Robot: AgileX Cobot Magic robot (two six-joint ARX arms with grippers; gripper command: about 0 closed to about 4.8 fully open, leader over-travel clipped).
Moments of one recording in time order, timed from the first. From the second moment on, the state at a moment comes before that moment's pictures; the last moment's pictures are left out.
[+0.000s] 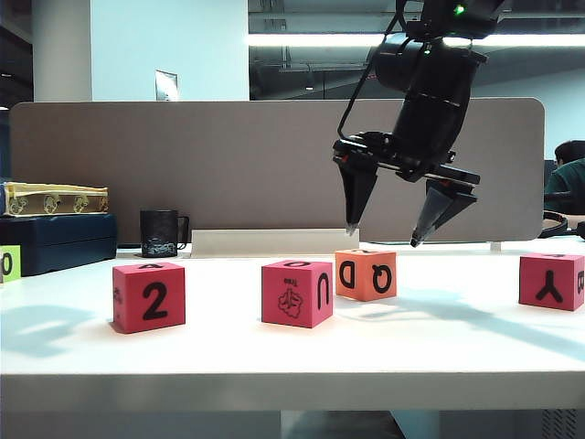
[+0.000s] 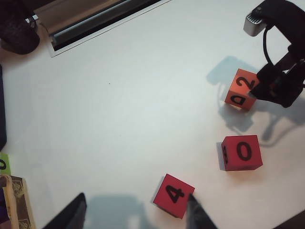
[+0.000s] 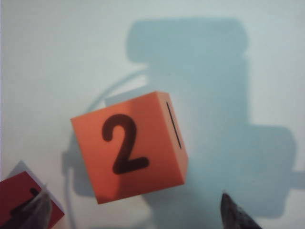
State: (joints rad) left arm -0.56 1.24 1.56 -0.99 -0.17 0.07; right arm 0.39 1.95 1.61 -0.78 -0.15 0.13
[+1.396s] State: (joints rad) left arm -0.56 1.24 1.56 -0.99 -0.17 0.08; right arm 0.41 2.03 1.61 -0.80 -0.13 0.02
